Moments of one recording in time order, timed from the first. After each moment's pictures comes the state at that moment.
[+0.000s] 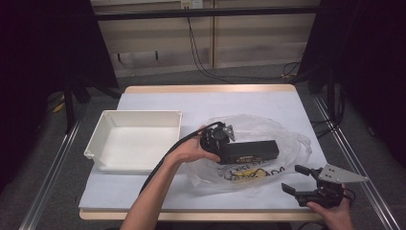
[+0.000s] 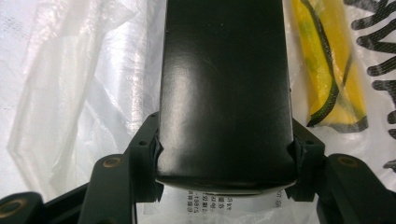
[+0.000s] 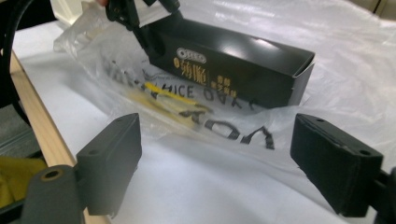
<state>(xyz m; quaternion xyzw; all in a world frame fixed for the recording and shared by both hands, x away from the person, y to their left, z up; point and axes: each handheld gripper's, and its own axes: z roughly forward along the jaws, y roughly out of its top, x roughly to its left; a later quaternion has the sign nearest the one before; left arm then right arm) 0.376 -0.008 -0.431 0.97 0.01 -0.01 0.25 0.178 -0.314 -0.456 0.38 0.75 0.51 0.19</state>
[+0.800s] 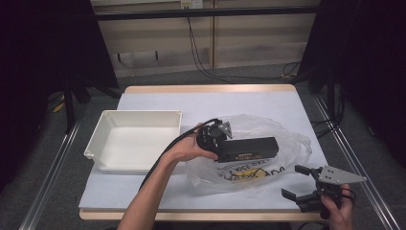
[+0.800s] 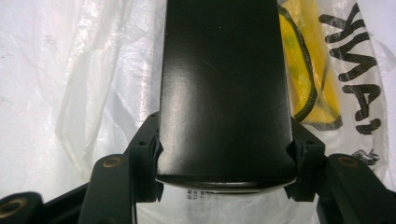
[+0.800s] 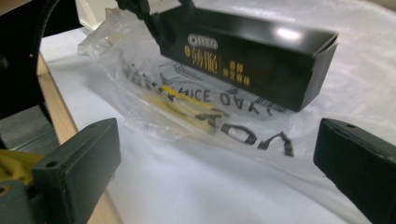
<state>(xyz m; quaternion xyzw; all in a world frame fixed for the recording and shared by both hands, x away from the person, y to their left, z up) 0.371 0.001 -0.414 0.96 0.01 0.00 0.28 0.180 -0.315 -0.464 0.36 0.75 0.53 0.17</state>
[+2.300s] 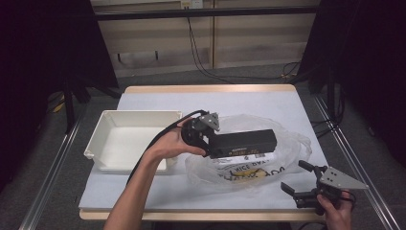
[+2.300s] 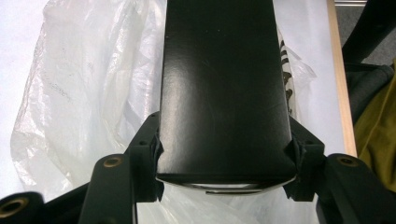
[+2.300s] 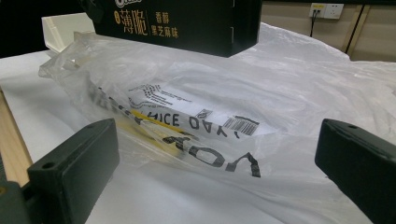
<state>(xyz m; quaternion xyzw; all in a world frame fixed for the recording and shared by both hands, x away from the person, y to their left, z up) 0.358 0.041 -0.361 0.95 0.00 0.00 0.32 0.179 -0.313 -0.472 0.37 0.71 0.55 0.25</state>
